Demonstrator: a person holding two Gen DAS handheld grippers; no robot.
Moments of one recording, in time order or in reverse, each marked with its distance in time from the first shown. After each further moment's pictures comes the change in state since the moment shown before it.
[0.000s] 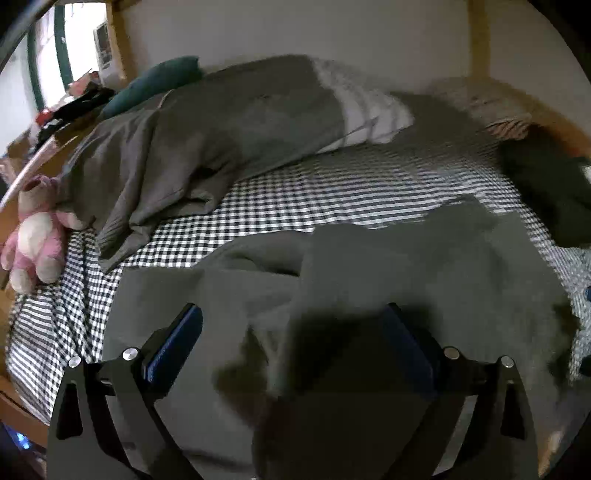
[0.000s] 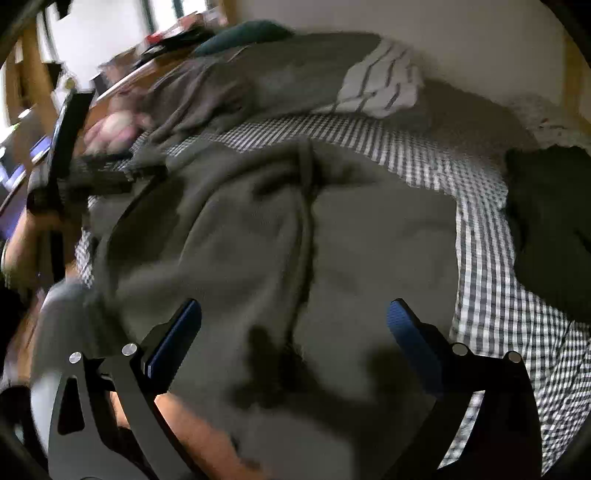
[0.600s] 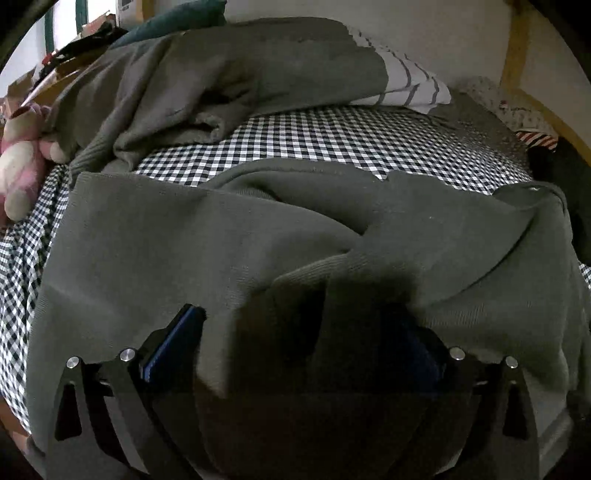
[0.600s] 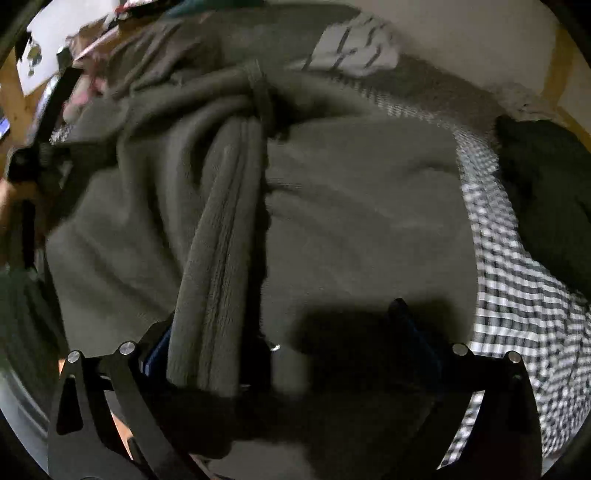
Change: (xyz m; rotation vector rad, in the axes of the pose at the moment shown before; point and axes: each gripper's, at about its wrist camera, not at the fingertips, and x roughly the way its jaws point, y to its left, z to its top) left arm 0.066 0.043 -0.036 -0.146 0.090 -0.089; right arm 0.028 0.006 -0.054 -0.066 0.041 -0.128
